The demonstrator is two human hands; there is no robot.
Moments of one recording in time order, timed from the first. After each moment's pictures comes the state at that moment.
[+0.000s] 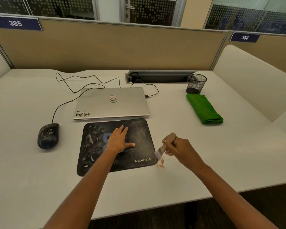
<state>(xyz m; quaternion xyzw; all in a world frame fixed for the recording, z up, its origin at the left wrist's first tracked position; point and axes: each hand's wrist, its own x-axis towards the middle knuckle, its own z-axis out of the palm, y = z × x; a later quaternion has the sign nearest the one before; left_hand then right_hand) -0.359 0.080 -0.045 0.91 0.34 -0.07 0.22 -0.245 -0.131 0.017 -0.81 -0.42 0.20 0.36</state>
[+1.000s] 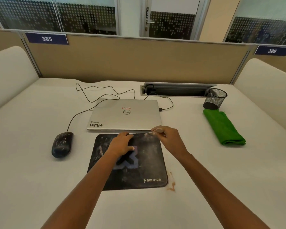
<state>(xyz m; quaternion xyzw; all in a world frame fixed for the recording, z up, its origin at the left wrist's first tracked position) -0.359 0.122 -0.022 0.93 0.33 -0.03 0.18 -0.218 -0.020 0.021 -0.73 -0.51 0.12 0.43</state>
